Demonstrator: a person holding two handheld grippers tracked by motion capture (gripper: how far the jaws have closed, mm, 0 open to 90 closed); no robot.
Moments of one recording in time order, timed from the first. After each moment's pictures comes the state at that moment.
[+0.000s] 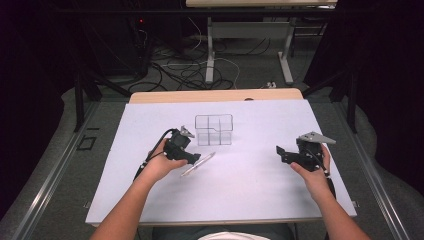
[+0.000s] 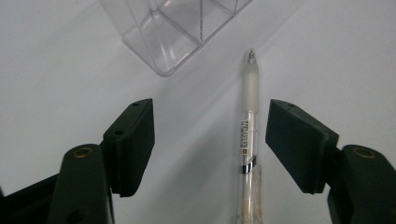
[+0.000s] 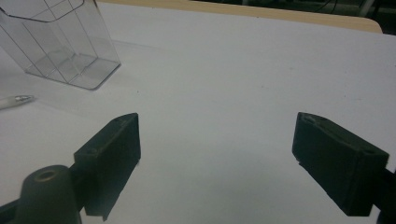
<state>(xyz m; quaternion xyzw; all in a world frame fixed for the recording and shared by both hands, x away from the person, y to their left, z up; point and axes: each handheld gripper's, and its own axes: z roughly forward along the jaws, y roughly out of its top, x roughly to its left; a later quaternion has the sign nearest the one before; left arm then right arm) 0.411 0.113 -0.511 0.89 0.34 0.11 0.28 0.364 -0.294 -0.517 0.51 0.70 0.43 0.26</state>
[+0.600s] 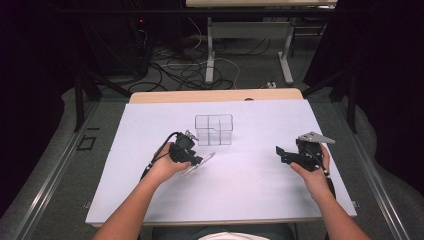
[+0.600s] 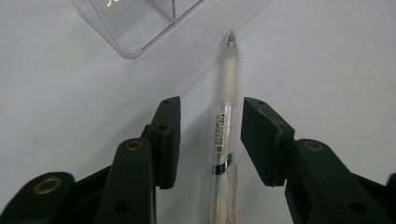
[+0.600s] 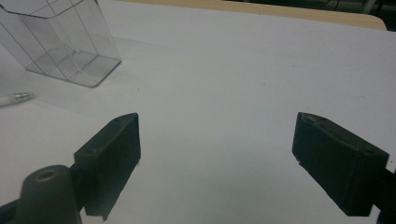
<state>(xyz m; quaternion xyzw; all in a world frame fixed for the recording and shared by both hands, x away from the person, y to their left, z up) 0.415 0.102 -0.523 0.90 0.35 0.06 0.26 0.366 -0.294 -0.518 0.51 0.70 0.43 0.26</state>
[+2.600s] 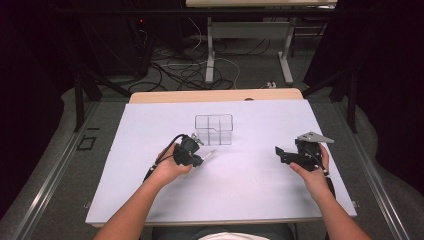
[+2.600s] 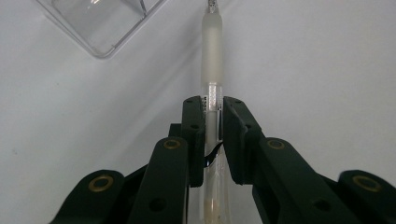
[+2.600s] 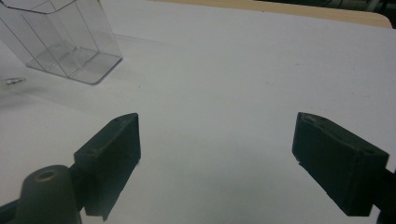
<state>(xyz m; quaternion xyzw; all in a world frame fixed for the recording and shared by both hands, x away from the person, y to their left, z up) 0.409 0.093 -0.521 0.91 0.32 0.06 0.24 0.367 -0.293 -0.520 0.50 0.71 0.42 0.25</state>
